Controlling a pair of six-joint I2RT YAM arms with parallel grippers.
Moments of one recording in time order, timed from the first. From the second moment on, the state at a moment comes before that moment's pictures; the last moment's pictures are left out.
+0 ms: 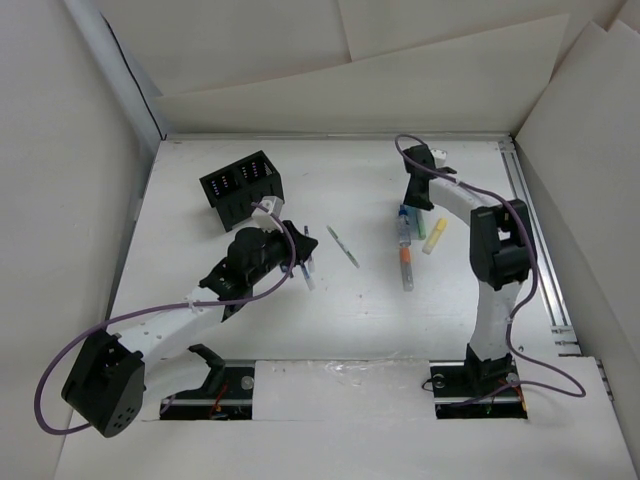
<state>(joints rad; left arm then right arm) -0.62 1.07 0.52 0.29 0.06 -0.60 0.26 2.04 1.50 -0.47 0.42 0.50</state>
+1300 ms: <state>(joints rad) -0.62 0.96 0.49 0.31 0.01 -0.60 0.21 1.99 1.60 -0.61 0.41 0.45</state>
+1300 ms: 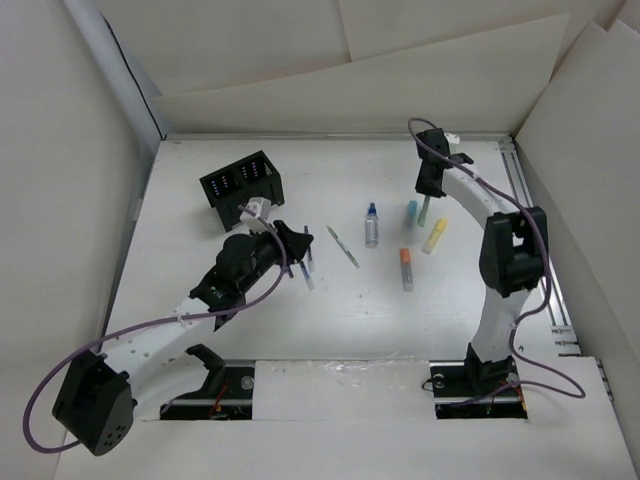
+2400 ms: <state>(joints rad) -0.62 0.26 0.27 0.29 -0.52 -0.74 0.79 2.50 2.49 -0.03 0.29 0.45</state>
